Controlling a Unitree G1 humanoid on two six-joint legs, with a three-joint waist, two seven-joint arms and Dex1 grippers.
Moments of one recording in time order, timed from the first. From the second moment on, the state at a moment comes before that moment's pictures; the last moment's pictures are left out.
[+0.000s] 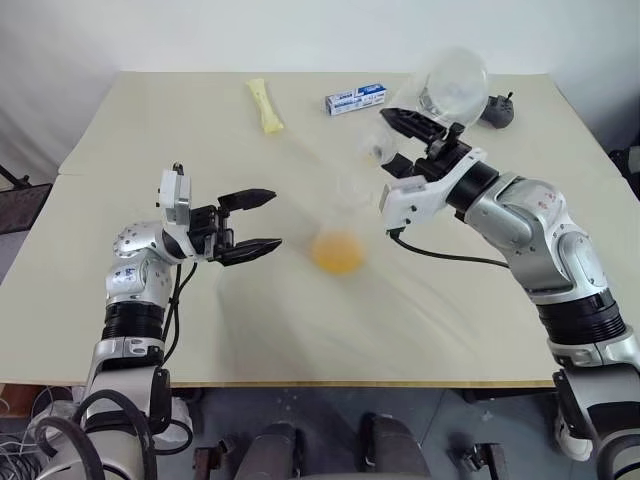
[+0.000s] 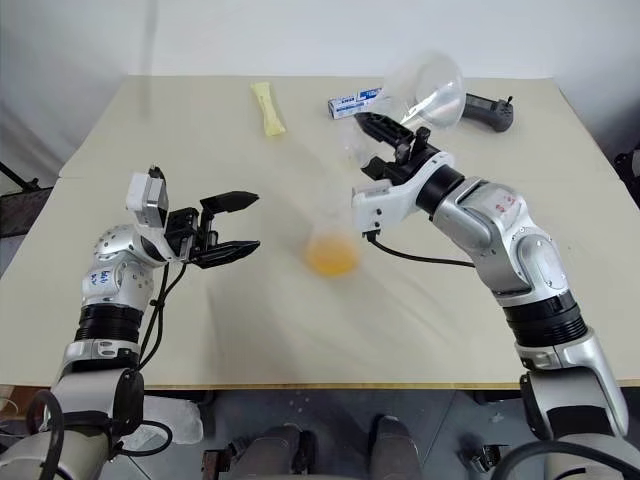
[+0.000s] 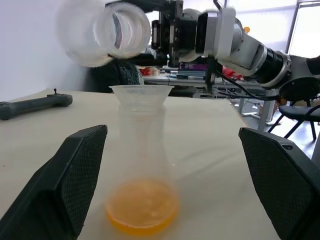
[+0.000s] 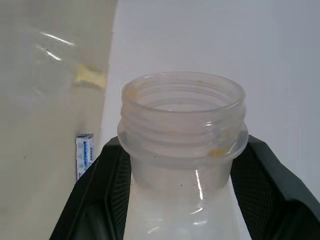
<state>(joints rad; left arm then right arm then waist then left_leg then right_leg) -0.76 0.46 0.18 0.55 -0.53 0.04 -1.46 -0.77 -0.65 0.16 -0.05 -0.61 -0.25 0.40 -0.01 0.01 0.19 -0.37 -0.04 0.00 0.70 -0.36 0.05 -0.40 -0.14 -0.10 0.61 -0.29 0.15</state>
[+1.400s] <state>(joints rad) -0.71 0.49 0.14 0.48 -0.46 0.05 -1.33 -0.51 -0.47 -0.46 -0.02 0.32 0.34 0.38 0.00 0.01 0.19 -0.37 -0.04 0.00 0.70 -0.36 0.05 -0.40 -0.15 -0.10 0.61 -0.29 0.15</state>
